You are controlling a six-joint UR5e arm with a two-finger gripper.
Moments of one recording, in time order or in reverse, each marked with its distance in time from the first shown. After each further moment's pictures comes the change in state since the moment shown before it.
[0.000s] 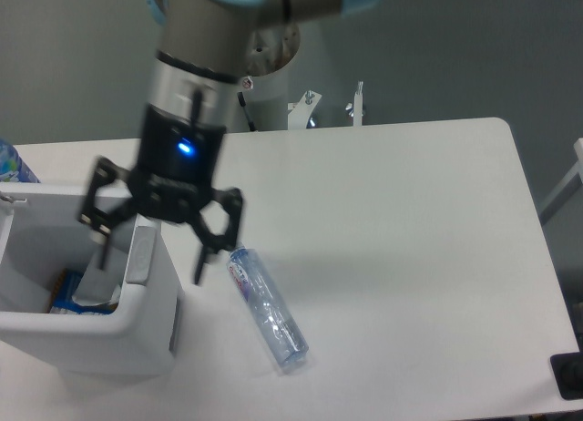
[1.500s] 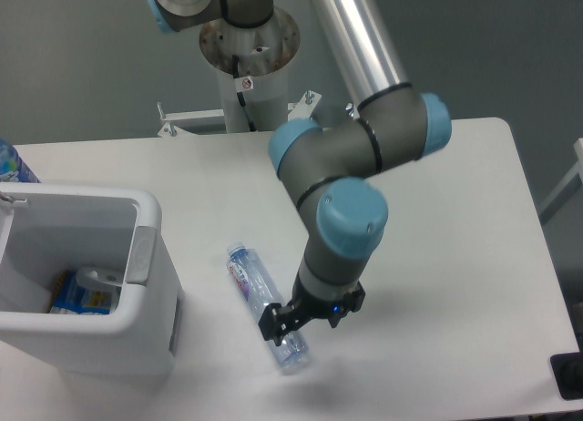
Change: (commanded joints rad) arm 0.028 -0.322 0.060 -0.419 0.319 0.006
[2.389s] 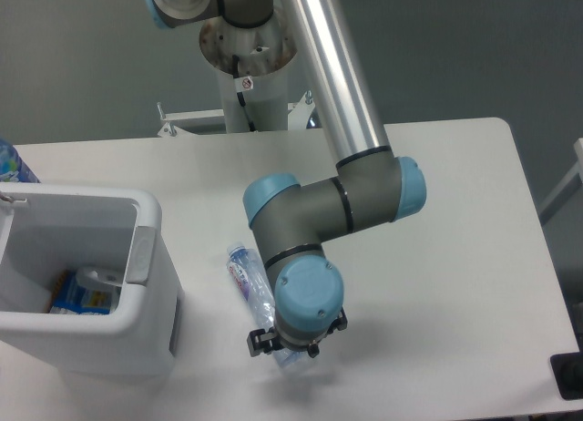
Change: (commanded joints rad) arm -0.067 -0.101 0.066 -0.025 0.181 0.032
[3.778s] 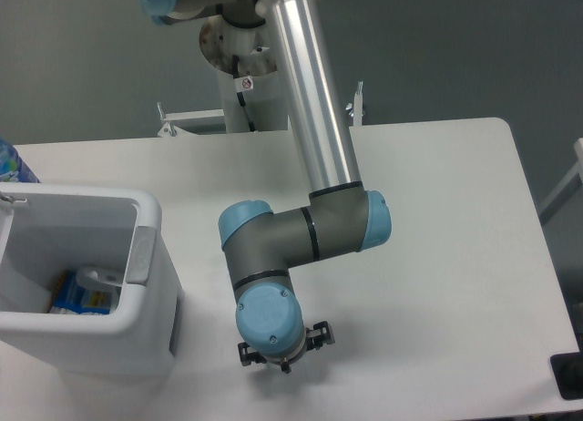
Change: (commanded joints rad) arm -0.044 -0.049 -0.031 0.104 0.094 -0.015
